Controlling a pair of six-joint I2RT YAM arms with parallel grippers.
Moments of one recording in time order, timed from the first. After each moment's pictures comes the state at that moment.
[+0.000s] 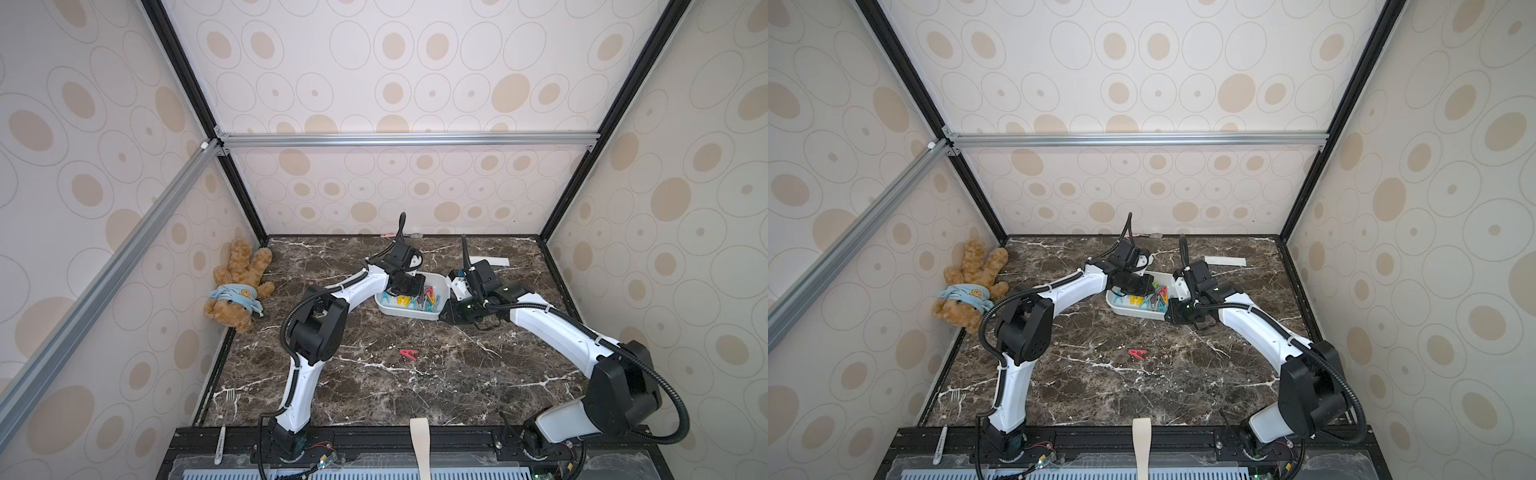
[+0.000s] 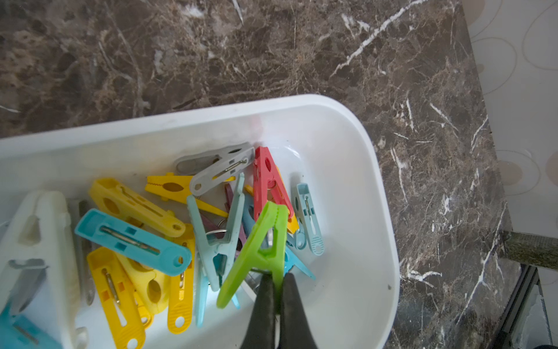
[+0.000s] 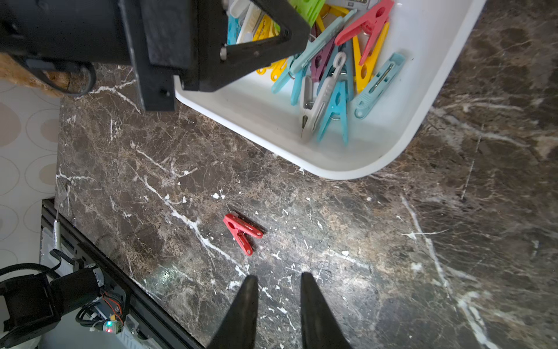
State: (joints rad) left arm -0.58 2.16 1.72 -0.51 0.33 -0.34; right arm 0.46 1.47 1.12 -0.70 -0.32 0.35
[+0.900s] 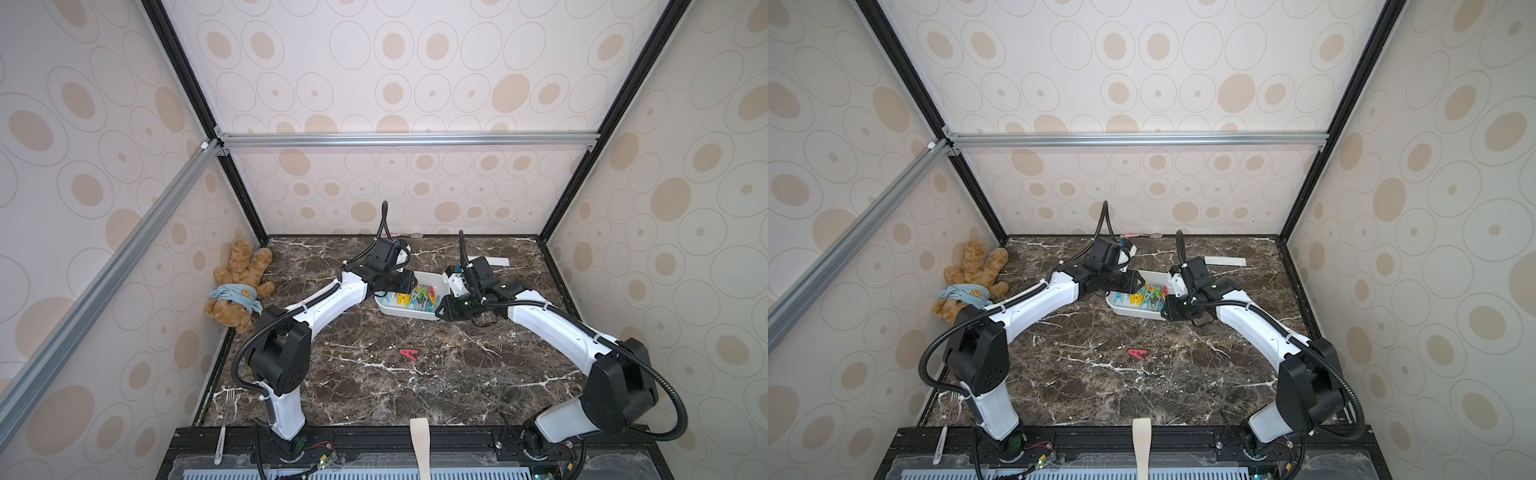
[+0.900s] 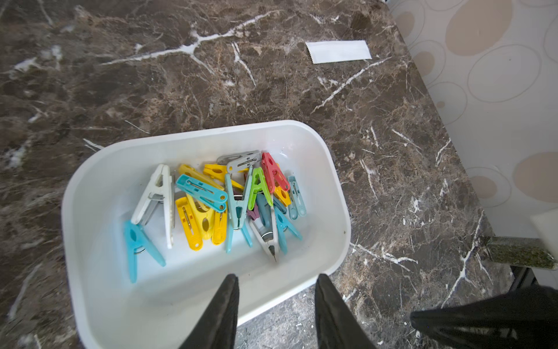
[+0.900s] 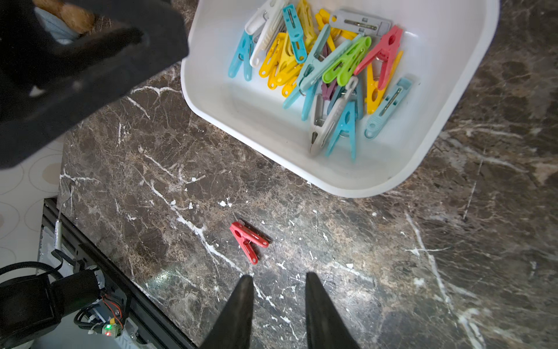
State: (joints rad) left arm -0.57 1.76 1.42 -0.44 0.19 -0.33; right arm 0.49 1.50 1.18 -0.70 -0.30 0.32
